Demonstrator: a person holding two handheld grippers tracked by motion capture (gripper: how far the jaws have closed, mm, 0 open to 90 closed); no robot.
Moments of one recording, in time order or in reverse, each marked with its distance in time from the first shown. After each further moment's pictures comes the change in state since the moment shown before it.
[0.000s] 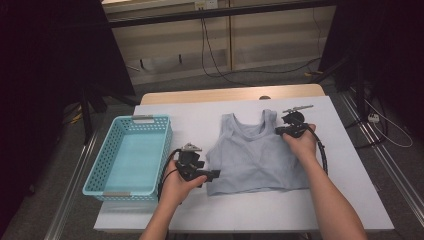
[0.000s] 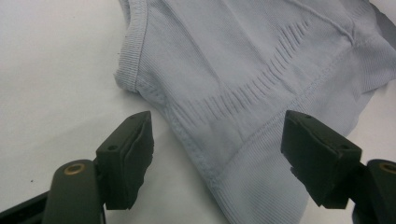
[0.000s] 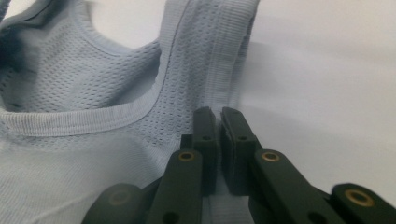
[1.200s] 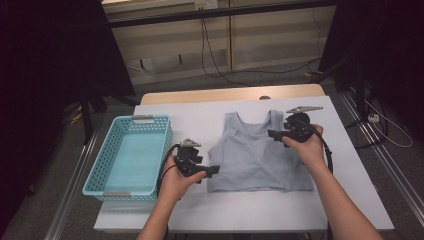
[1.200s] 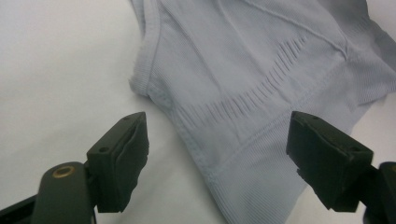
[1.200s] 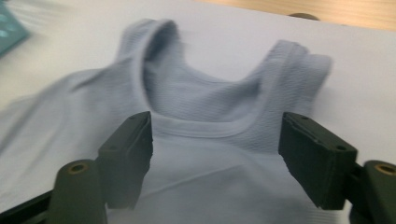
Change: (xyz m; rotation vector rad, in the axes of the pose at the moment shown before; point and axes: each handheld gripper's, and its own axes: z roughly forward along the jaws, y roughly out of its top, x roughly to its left) left arm 0.000 0.014 -0.008 -0.026 0.019 0.003; right arm 0.027 -0.001 -0.055 -0.133 0.091 -0.038
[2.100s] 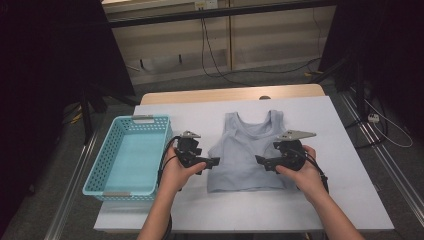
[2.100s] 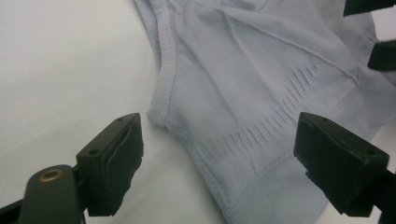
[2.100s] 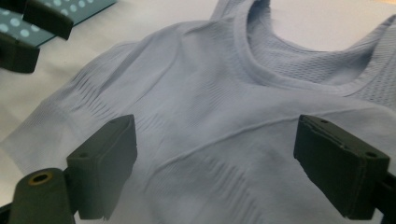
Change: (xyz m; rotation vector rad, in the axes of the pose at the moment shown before) left arm 0.010 0.018 0.005 -0.008 0.002 0.008; right arm 0.056 -0.048 -0.021 -0.037 0.145 -0.110
